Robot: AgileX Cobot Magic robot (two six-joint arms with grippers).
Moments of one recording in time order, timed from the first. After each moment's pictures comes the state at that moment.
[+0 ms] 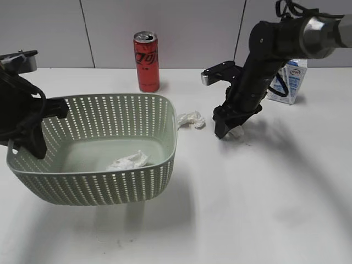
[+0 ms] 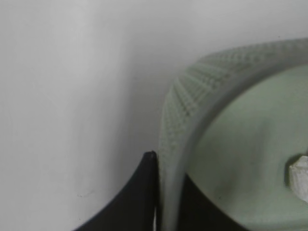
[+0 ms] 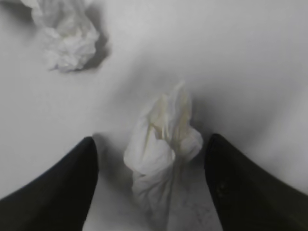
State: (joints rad) left arm -0.34 1.60 -1.06 -0.19 1.02 -0.17; right arm 0.36 2.30 -1.66 0.21 0.82 -0.41
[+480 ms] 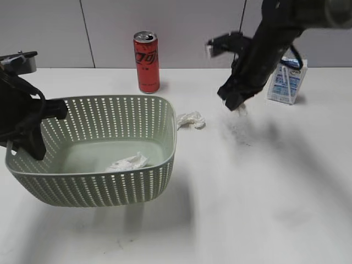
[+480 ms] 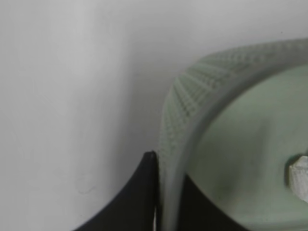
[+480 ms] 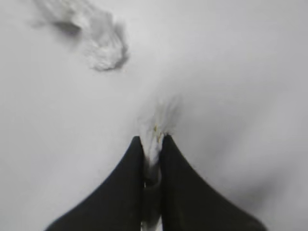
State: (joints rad) left arm -0.34 1.60 -1.06 -0.19 1.03 -0.17; right arm 0.36 2.18 -1.66 0.21 0.89 -0.41
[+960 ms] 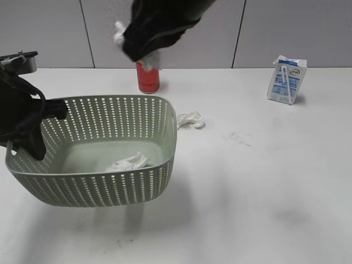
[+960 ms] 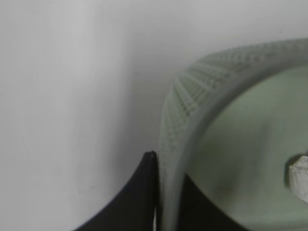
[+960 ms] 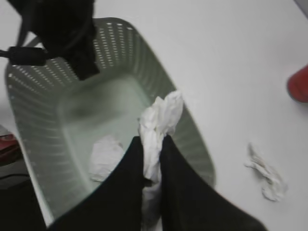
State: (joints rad) left arm -0.34 1.60 -1.06 -0.19 1.03 -0.17; right arm 0.75 1.75 -1.67 0.35 0.93 -0.48
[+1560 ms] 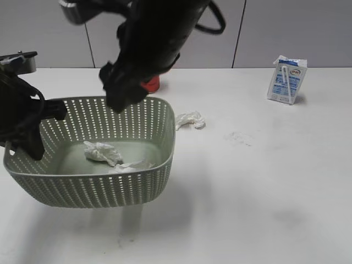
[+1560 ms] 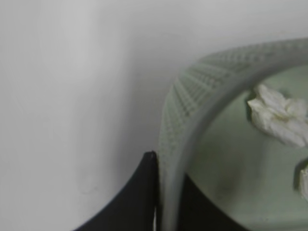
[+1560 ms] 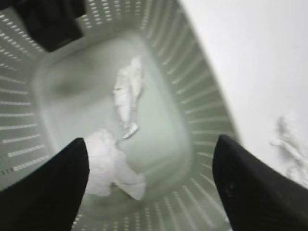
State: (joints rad) left arm -0.34 1.60 -1.06 -0.18 1.03 -0.17; right arm 0.83 1.92 -1.71 0.21 0.95 -0.33
